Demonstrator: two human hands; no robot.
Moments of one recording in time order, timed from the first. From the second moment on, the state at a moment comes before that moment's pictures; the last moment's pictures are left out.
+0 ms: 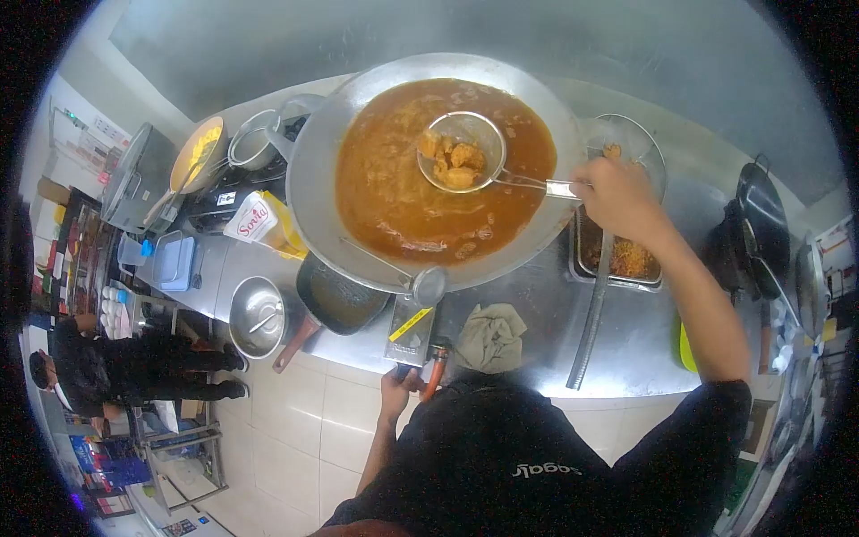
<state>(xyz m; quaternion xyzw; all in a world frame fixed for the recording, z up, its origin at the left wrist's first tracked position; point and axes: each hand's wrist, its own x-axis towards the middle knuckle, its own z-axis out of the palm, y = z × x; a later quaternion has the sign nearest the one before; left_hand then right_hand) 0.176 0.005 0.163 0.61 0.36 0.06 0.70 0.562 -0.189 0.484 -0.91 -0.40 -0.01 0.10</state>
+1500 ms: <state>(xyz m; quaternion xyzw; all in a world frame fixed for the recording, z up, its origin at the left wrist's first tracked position) 0.177 -0.001 0.162 0.62 0.35 0.09 0.69 0.550 -0.228 0.512 -0.83 -0.30 0.33 0.34</state>
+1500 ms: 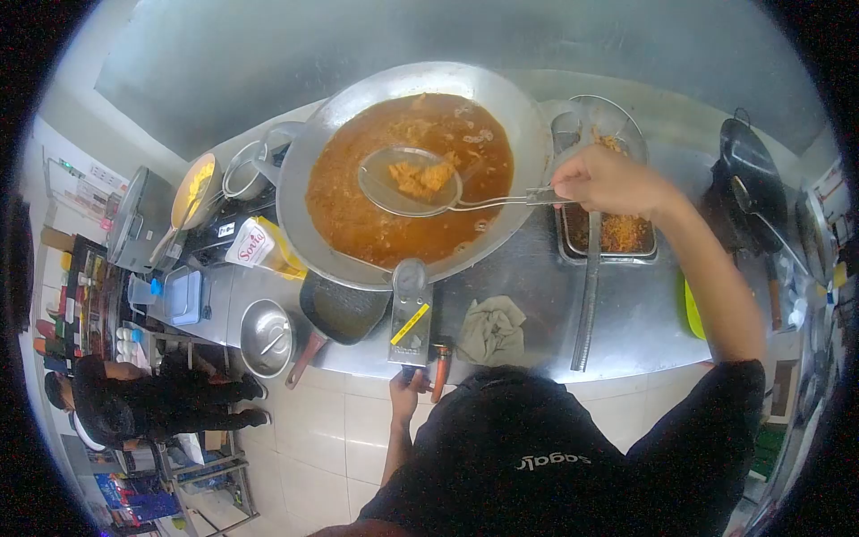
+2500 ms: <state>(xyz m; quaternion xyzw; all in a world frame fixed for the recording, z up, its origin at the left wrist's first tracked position) 0.172 0.001 0.148 0.64 0.34 0.08 0.69 0.507 -0.247 0.501 -0.94 -0.32 0.01 0.13</state>
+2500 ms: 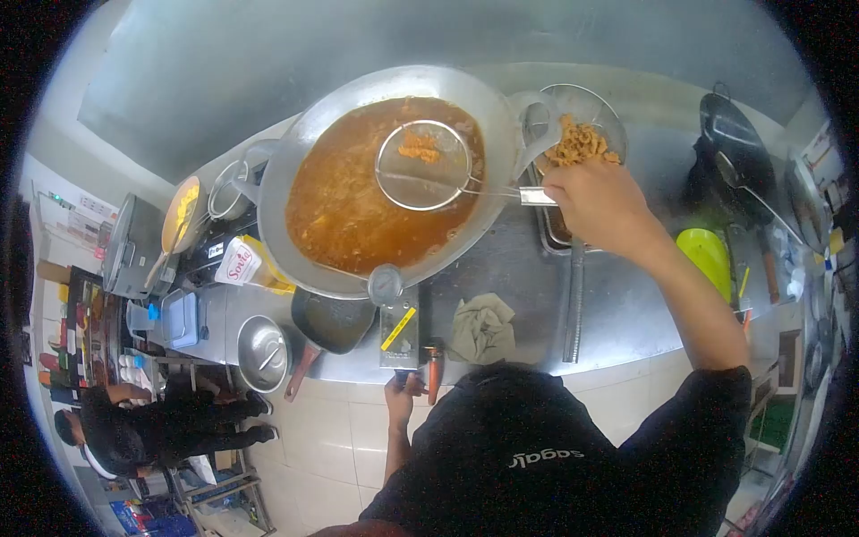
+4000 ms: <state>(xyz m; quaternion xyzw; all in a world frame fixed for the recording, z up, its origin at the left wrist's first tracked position) 0.058 -0.025 0.017 0.56 0.56 -0.02 0.61 0.633 -0.242 0.550 -0.92 -0.32 -0.20 -0.08</state>
